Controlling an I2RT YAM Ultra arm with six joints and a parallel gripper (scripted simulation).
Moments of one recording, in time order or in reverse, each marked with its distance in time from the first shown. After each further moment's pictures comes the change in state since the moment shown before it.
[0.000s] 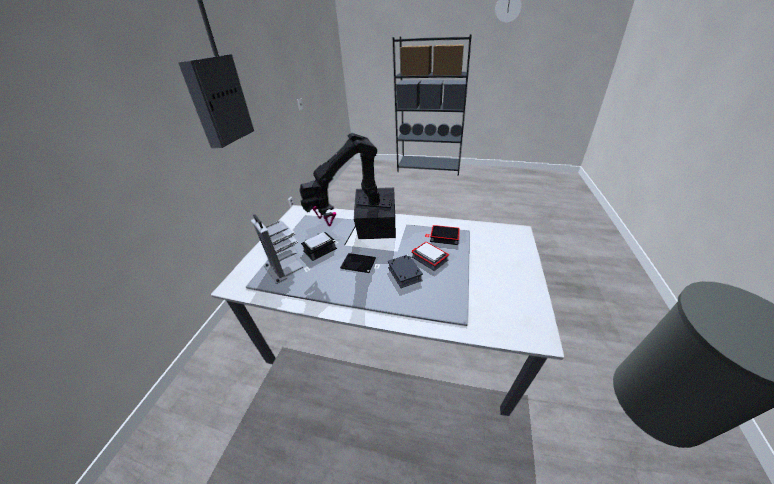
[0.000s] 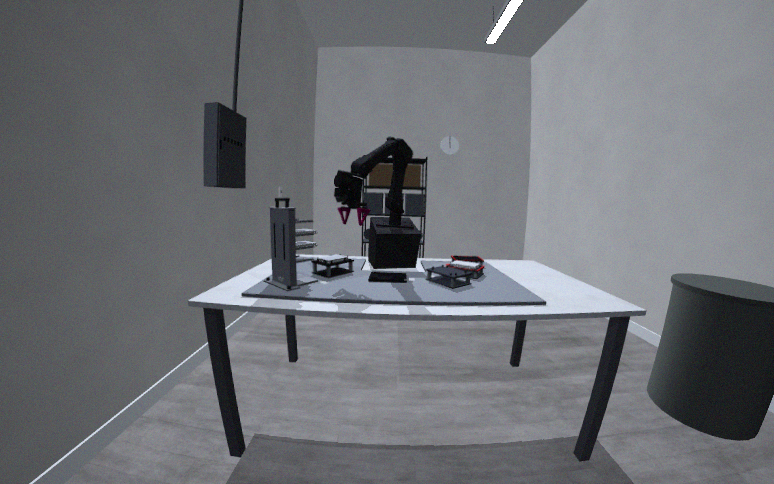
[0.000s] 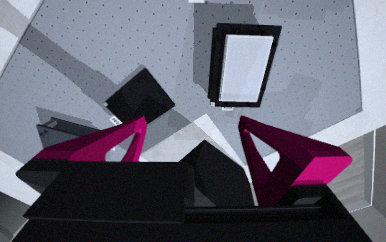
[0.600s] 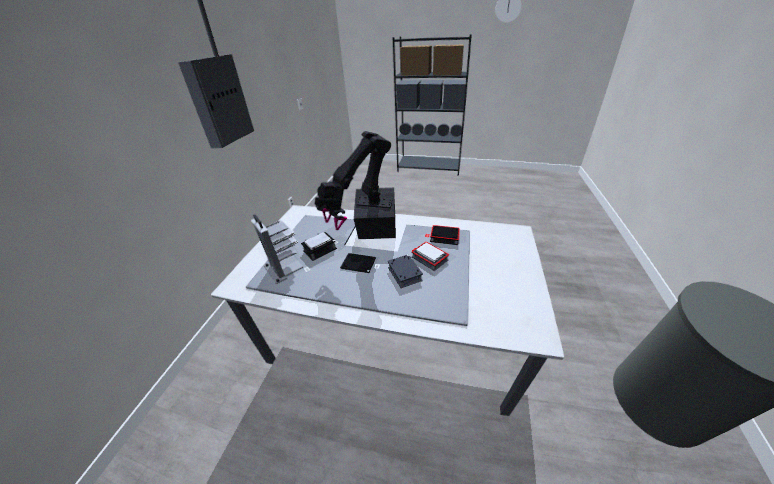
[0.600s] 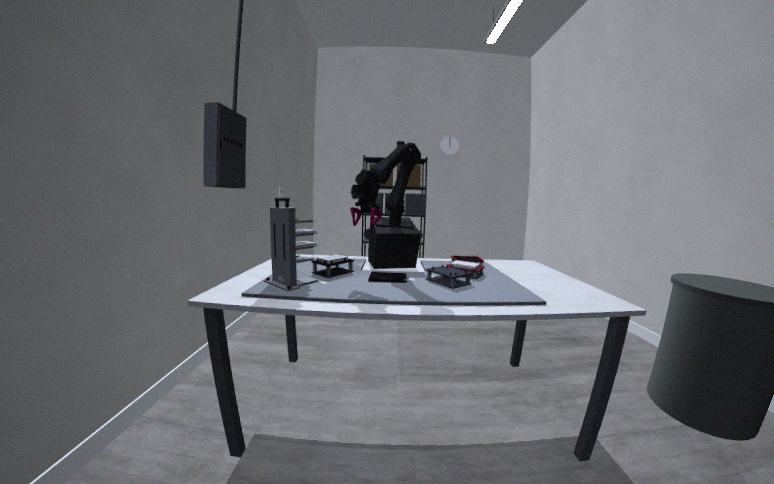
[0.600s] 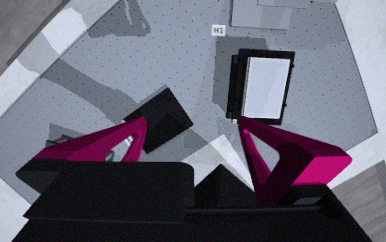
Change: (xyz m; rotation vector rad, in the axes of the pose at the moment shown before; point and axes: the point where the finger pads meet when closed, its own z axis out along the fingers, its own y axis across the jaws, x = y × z) arm 0.012 0.053 0.002 -0.003 -0.263 -0.017
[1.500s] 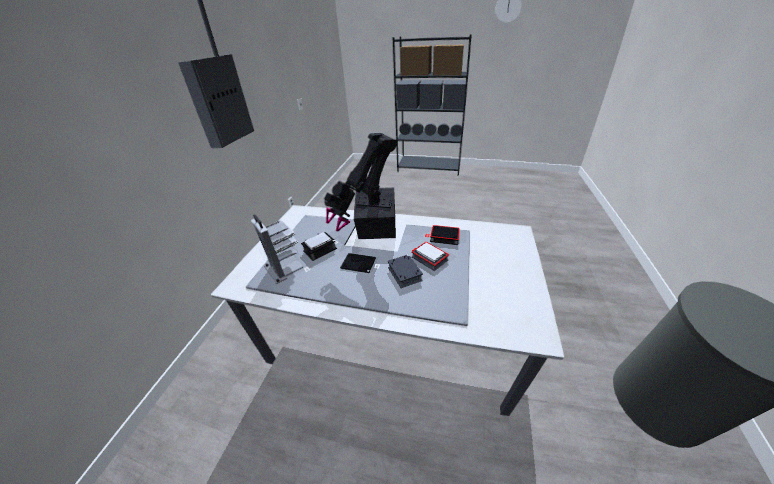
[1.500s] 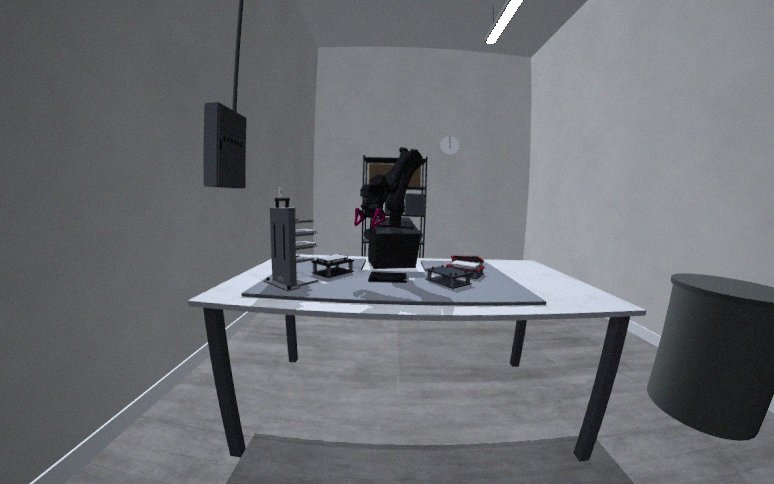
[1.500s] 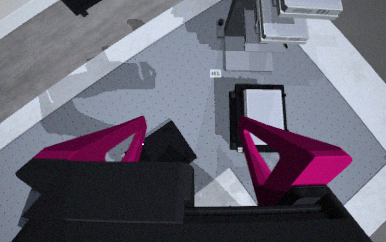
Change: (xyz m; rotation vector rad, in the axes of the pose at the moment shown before) arm -0.003 0.009 0.001 0.016 -0.361 0.019
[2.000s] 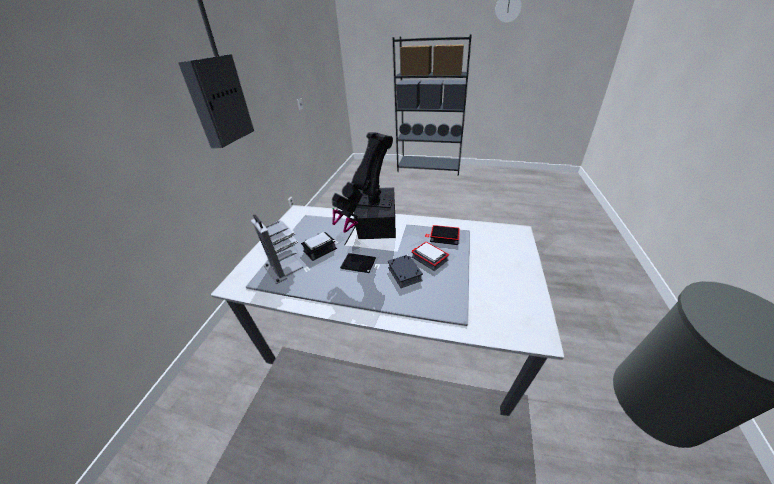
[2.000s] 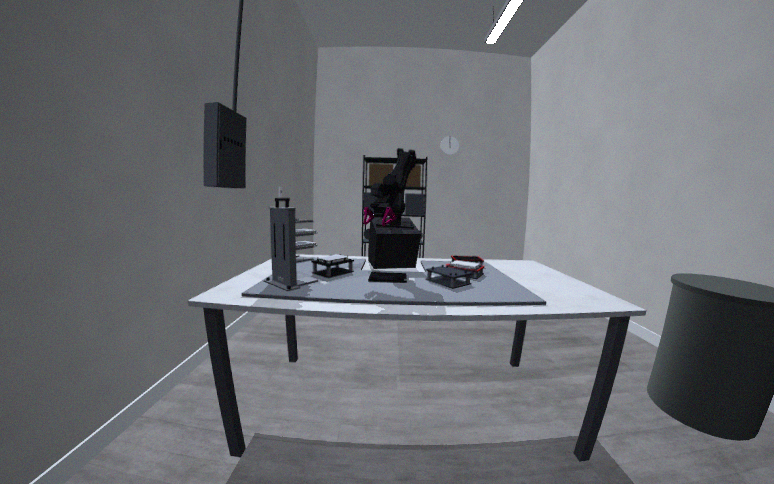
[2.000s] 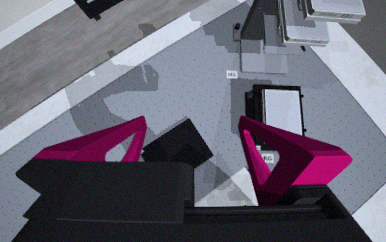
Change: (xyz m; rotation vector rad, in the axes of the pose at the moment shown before) arm 0.006 0.044 -0.015 -0.028 -0.034 -0.015
